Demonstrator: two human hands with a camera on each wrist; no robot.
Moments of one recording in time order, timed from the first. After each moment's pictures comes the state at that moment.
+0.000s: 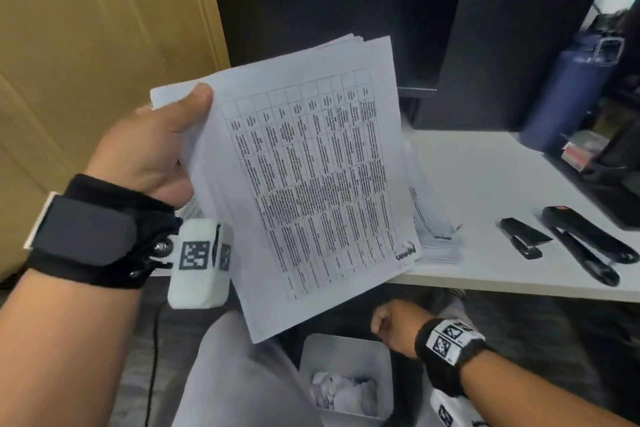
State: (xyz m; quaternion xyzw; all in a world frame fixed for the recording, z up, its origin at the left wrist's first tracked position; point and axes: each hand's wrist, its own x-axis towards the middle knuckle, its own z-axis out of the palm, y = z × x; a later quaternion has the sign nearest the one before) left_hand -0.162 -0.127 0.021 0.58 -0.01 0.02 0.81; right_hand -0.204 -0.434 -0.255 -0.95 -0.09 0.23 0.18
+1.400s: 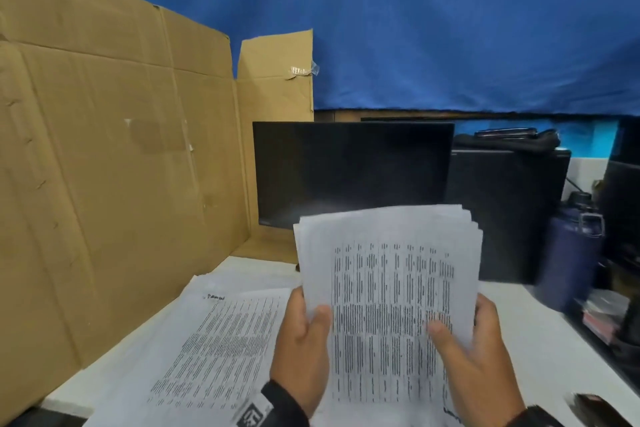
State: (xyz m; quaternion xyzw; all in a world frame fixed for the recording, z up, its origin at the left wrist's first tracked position) left_hand -0.162 -0.251 -0.031 0.73 -0.03 0.13 0.67; right_hand -0.181 -0.452 -0.045 -0.75 0.01 -0.27 0.60
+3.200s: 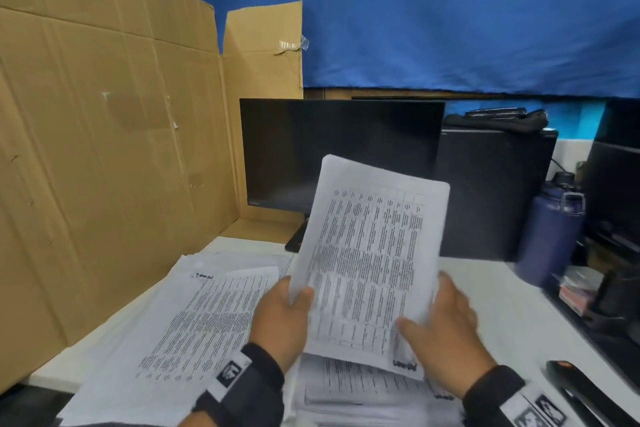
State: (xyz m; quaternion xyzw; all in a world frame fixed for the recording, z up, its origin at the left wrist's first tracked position) left_hand -0.132 -0.236 -0.055 0.82 0.01 0.11 0.56; right_hand -0.174 -0.453 -0.039 -0.92 0.10 -0.09 0.37
